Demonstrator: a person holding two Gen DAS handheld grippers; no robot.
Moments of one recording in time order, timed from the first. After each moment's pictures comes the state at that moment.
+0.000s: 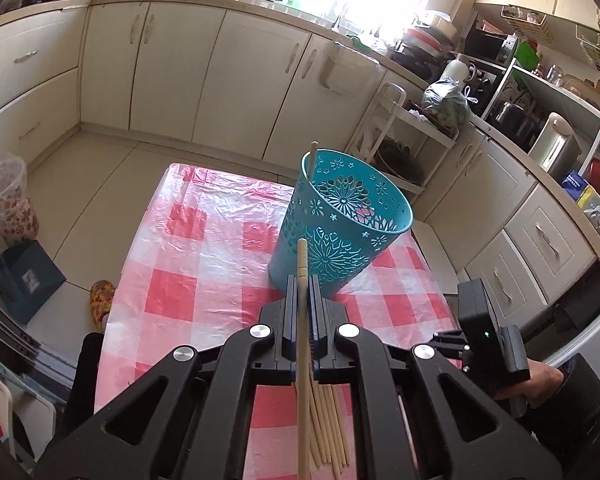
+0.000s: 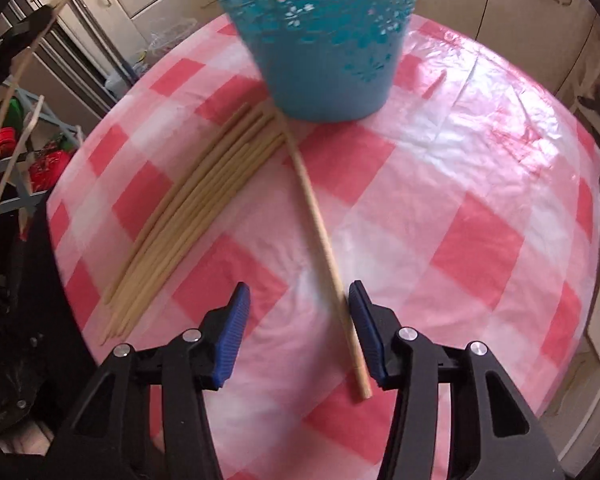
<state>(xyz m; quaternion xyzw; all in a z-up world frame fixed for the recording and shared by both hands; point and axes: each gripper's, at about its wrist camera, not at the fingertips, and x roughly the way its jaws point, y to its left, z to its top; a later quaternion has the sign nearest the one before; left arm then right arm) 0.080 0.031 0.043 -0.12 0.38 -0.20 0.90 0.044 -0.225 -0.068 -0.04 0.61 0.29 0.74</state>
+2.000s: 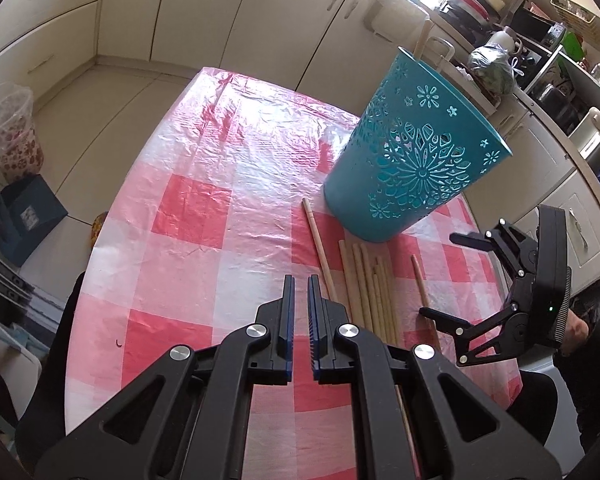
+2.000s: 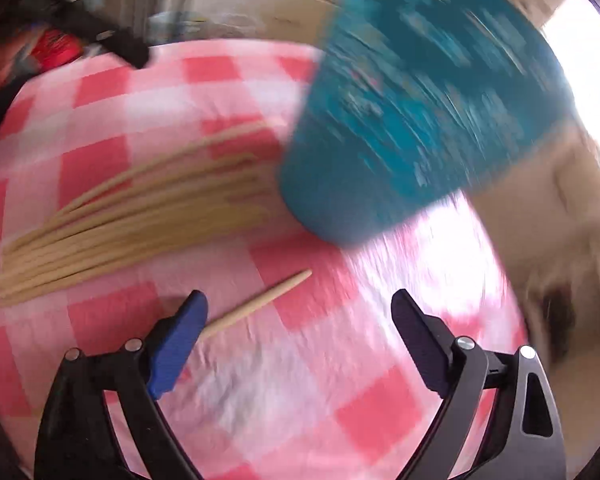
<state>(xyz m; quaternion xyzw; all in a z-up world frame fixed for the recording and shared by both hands) 0.106 0.043 -0.057 -0.14 0.47 -0.17 0.85 0.098 -0.193 -0.080 -0.30 0.46 0.25 0.80</state>
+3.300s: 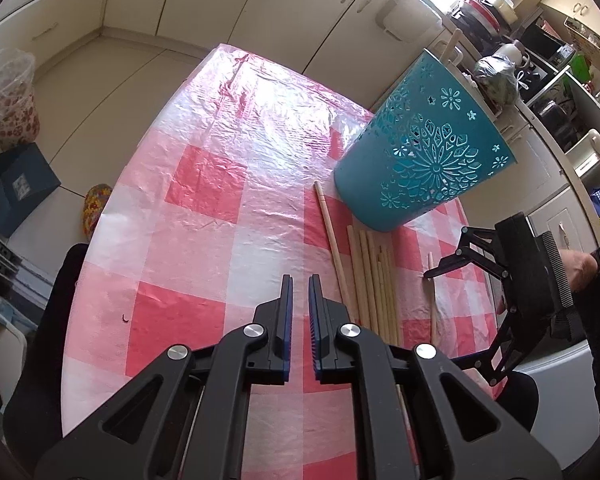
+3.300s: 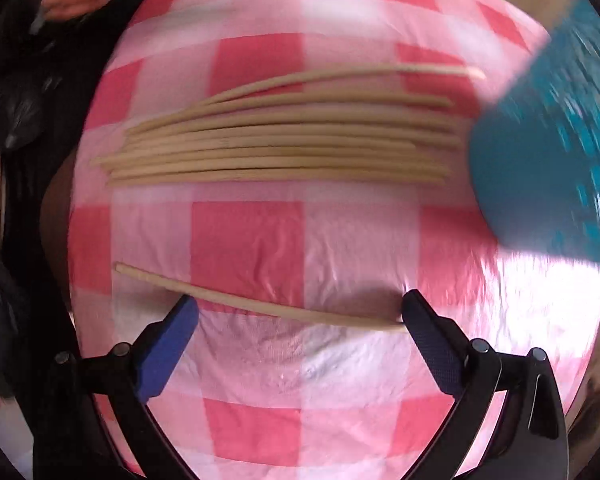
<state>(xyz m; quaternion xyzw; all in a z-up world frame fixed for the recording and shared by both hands) 0.104 0.065 -0.068 -0.18 0.49 -0.17 0.83 0.095 -0.154 -0.101 -0.38 0.58 0.44 0.57</state>
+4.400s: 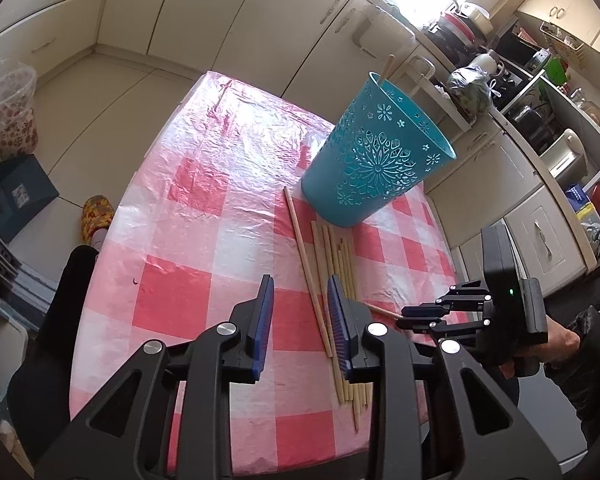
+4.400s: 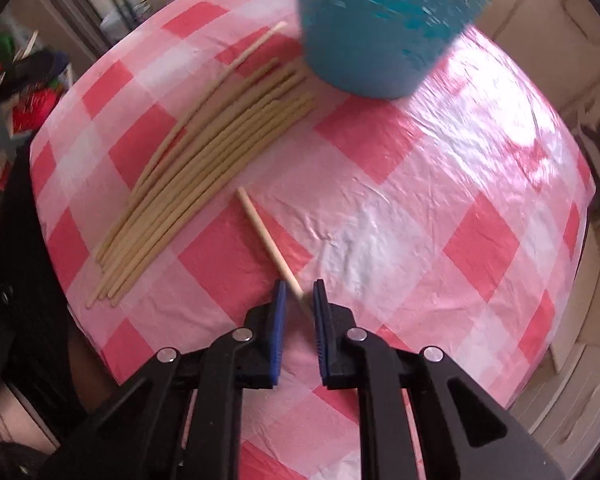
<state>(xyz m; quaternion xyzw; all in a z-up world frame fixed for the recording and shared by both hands) 0.057 0.075 -0.033 -0.19 0.46 -0.19 0.85 0.046 -0.181 -0.113 -0.25 0.60 0.26 0.71</state>
